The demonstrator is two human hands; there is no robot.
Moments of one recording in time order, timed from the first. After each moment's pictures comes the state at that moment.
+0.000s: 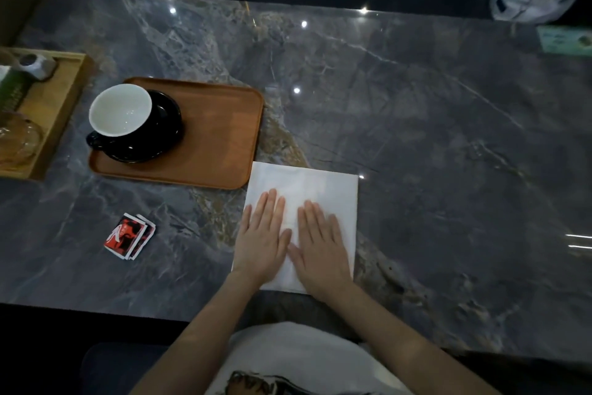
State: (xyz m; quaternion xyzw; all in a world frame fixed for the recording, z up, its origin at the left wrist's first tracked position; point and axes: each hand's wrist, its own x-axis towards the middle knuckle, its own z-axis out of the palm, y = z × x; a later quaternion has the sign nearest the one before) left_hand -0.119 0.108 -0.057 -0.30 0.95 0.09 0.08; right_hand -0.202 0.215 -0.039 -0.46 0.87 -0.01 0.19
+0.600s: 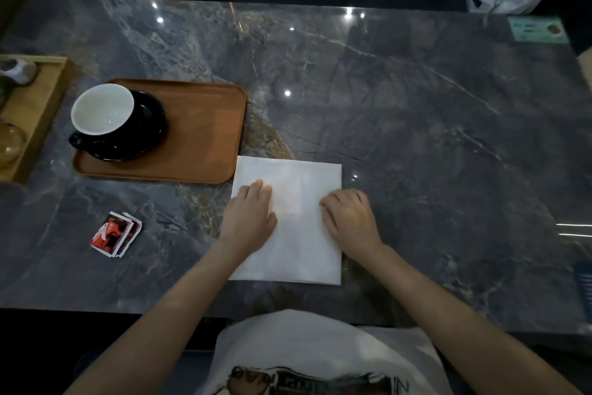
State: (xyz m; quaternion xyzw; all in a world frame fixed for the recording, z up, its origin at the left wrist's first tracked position) left_hand -0.145 0.094 -0.021 -0.28 0.95 0.11 0.12; right_hand -0.273 0.244 -0.029 -0.47 0.86 -0.18 0.08
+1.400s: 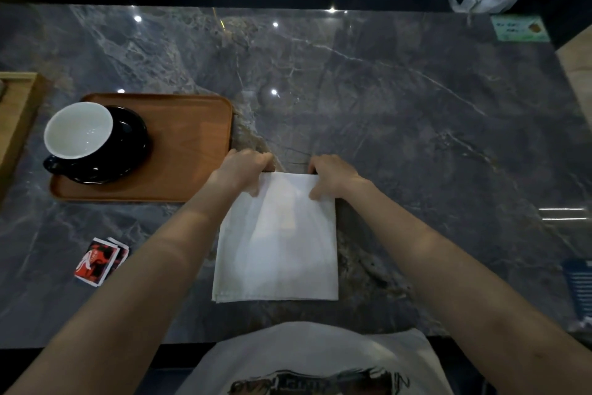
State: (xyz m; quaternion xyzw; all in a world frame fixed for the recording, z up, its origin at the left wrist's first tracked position) left_hand -0.237 0.013 0.009 -0.15 0.95 0.09 0.27; right_hand -0.348 0.159 0.006 -0.41 0.85 -0.01 0.34
